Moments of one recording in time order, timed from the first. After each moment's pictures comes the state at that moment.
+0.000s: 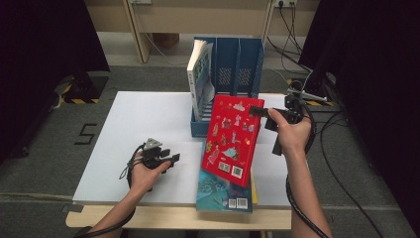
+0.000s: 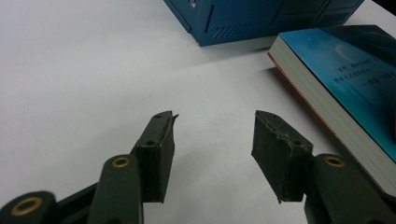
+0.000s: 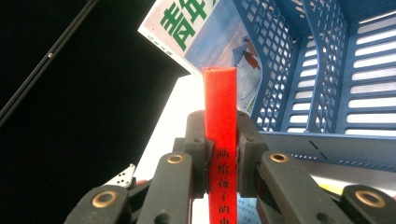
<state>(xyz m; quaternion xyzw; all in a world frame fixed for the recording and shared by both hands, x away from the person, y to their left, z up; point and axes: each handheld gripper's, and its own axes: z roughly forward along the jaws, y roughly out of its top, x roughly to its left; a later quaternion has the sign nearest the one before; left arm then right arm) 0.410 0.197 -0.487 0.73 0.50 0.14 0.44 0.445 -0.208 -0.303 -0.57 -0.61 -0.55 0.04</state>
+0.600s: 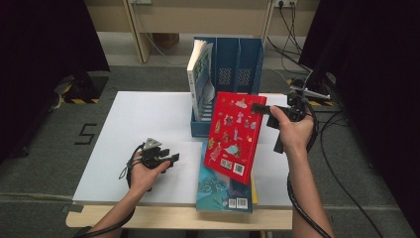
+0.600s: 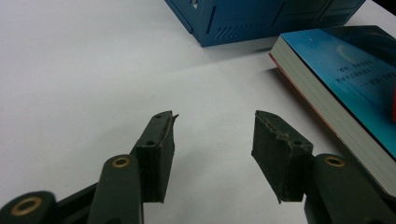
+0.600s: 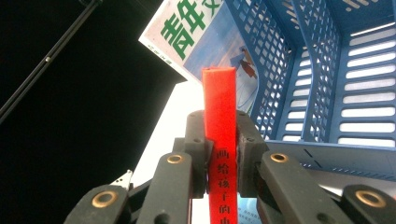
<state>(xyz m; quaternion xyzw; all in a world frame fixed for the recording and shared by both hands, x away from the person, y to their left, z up) 0.410 0.198 -0.487 0.73 0.50 0.14 0.45 0.445 -0.211 -0.296 -0.57 -0.61 -0.55 0.03</state>
